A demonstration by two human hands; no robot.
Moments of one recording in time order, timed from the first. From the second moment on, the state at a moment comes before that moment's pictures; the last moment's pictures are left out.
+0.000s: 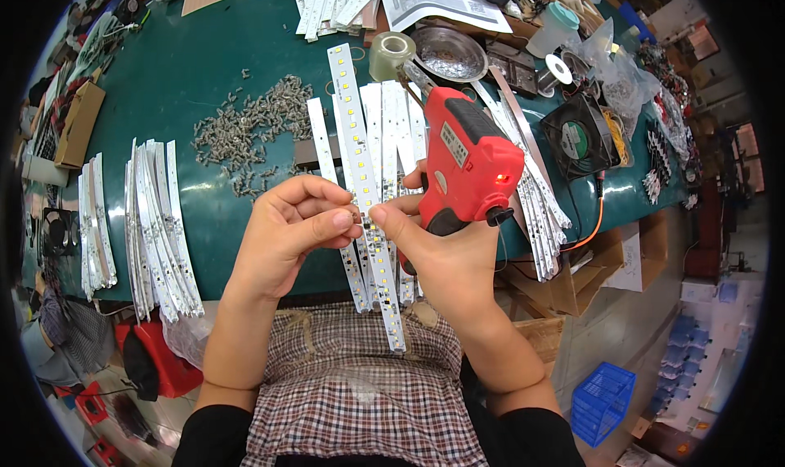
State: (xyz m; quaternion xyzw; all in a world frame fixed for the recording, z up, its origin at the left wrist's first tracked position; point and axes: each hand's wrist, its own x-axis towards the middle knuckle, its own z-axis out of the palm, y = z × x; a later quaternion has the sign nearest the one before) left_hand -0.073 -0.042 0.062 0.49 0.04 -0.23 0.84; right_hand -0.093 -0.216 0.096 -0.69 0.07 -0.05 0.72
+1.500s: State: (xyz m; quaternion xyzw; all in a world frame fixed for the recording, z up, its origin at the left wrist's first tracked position) left_hand -0.085 -0.039 0.049 0.52 0.03 -0.21 0.83; right_hand -0.100 -0.209 0.085 -0.70 0.08 -0.01 0.71
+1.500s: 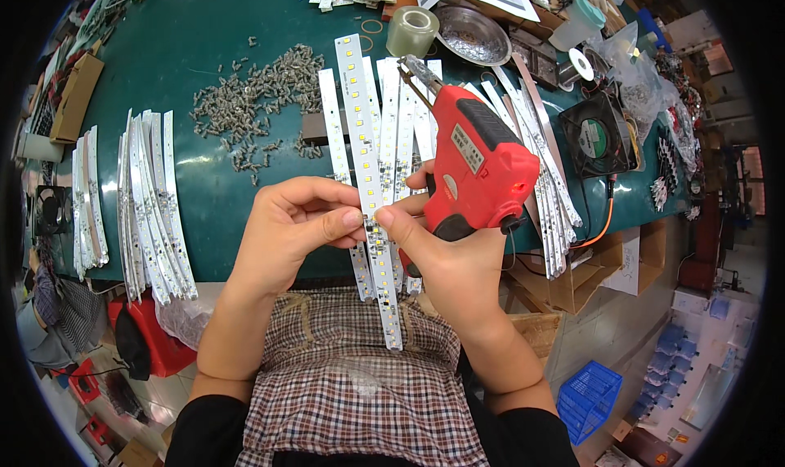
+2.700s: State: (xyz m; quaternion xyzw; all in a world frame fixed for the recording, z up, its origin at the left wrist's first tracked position) left_hand -0.068 -0.012 0.013 0.85 0.04 0.01 0.52; right_hand -0.175 -0.244 0.080 -0.80 0.08 0.20 0.56
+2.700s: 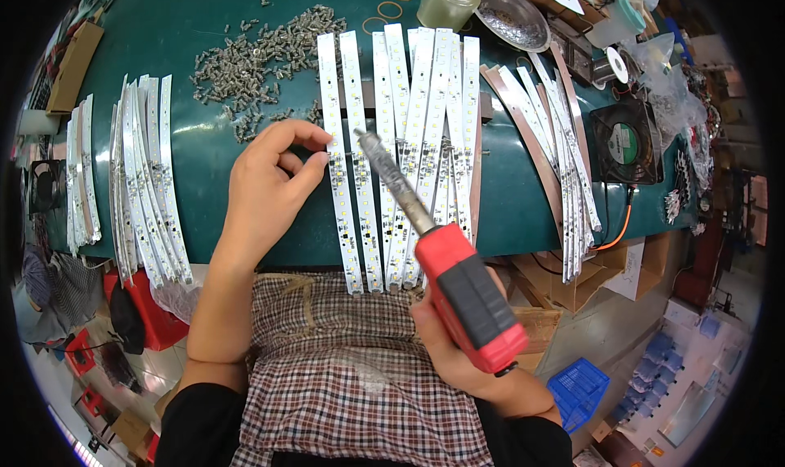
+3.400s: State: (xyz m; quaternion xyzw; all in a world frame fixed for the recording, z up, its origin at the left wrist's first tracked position) left_hand -0.068 -0.011 0.008 0.88 0.01 0.04 0.48; right_hand -0.169 -0.233 0.049 -0.83 0.03 0.19 0.52
